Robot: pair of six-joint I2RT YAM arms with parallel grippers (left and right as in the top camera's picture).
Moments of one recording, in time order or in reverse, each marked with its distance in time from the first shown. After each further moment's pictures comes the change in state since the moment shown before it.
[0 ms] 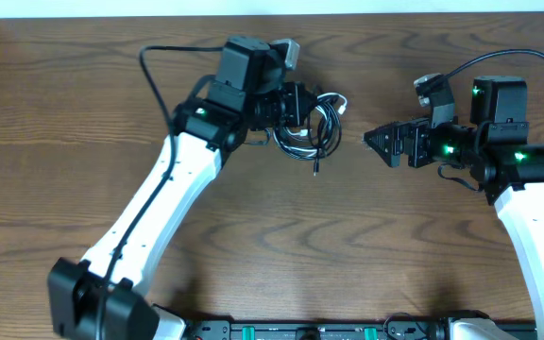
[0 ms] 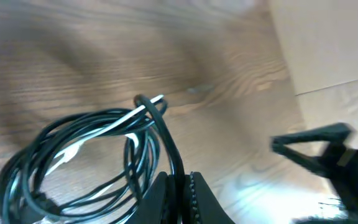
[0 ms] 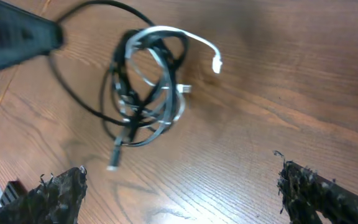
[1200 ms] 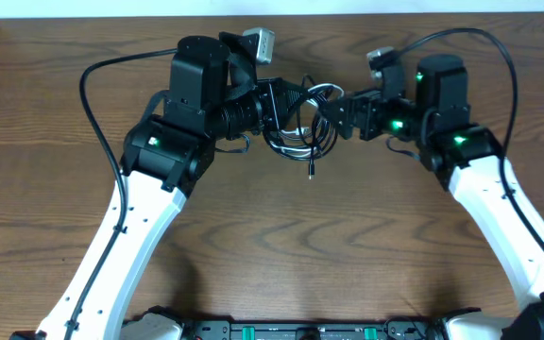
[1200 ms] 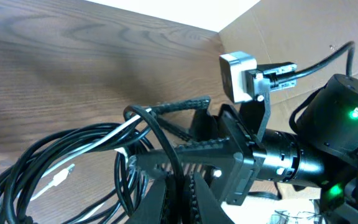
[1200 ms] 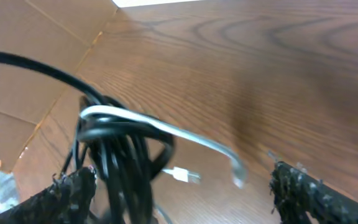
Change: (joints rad) left arm 0.035 -0.203 0.000 -0.027 0.061 -0.071; right arm 0.201 0.165 0.003 0.449 0.000 0.245
